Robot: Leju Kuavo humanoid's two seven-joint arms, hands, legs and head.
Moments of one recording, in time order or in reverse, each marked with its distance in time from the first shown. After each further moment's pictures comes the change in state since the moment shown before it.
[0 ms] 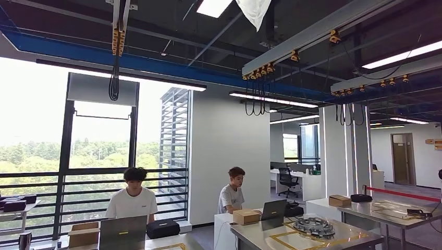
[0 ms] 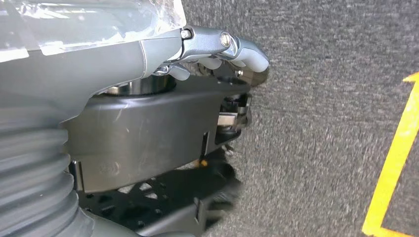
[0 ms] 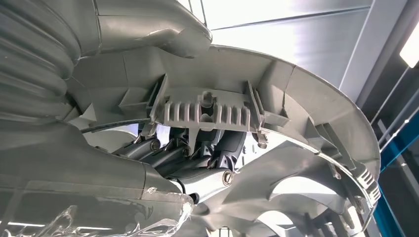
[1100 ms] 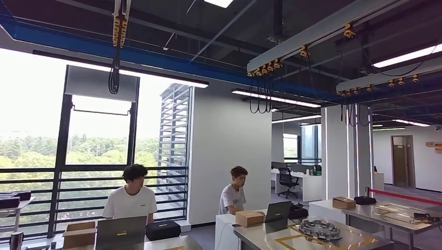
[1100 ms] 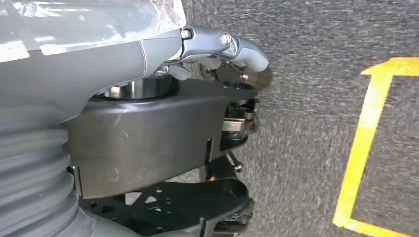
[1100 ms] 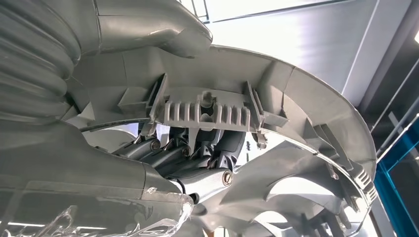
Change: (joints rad) left arm -0.006 0.000 -0.019 0.000 0.007 0.002 0.004; right arm 0.011 0.004 0.002 0.008 -0.011 0.008 -0.015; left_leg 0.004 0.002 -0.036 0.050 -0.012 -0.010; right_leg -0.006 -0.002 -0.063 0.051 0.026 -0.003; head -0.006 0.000
